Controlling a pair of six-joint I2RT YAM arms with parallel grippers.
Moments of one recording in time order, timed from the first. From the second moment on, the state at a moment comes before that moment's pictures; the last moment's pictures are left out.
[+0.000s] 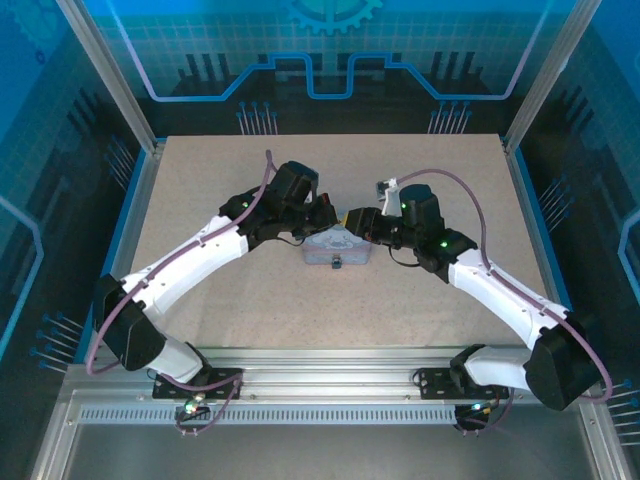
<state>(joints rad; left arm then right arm) -0.68 1.50 1.42 -0.65 0.12 -0.95 0.52 1.24 0.91 -0.12 -0.42 0.82</state>
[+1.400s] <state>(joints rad) -0.66 1.36 1.23 -0.56 0.16 -0.98 0.52 1.24 1.07 -0.43 -0.44 0.63</state>
